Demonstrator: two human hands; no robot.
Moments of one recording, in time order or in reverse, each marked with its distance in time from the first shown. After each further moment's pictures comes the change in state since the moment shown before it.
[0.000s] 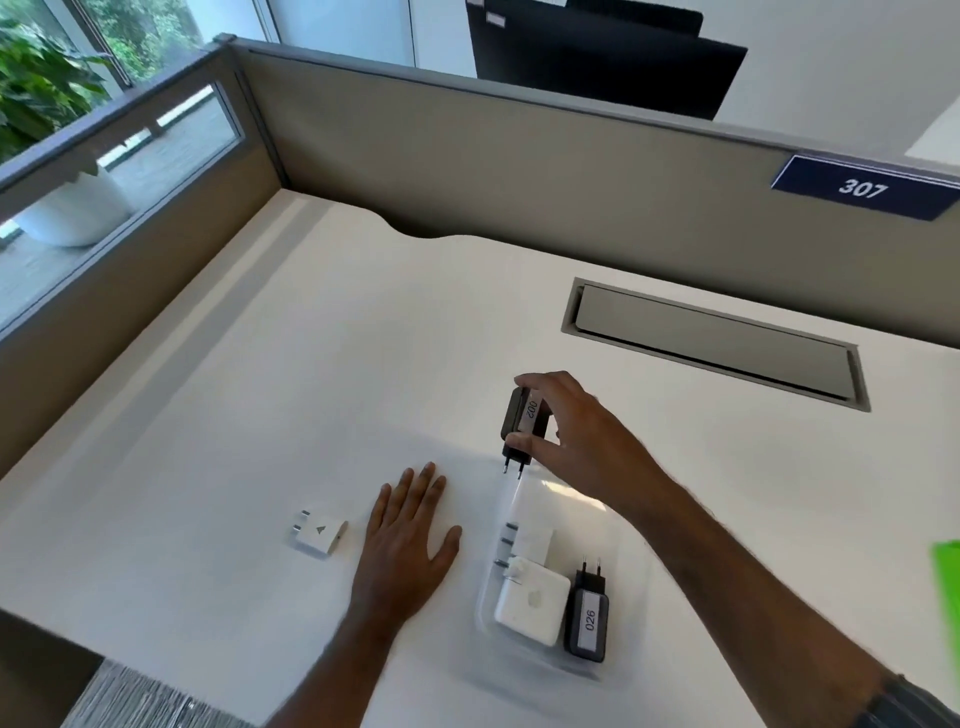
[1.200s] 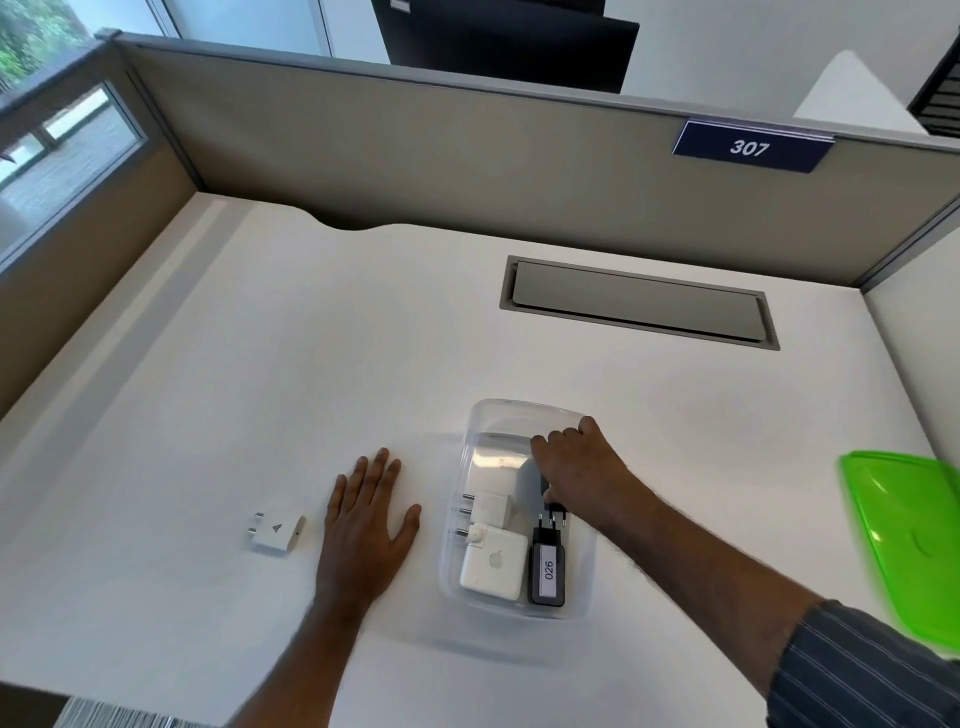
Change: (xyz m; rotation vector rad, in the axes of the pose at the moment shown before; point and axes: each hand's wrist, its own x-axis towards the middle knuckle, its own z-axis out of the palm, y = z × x) left_hand -0.001 -0.003 0.006 0.010 0.010 0.022; right_hand -0.066 0.067 0.029 -0.921 -0.278 0.069
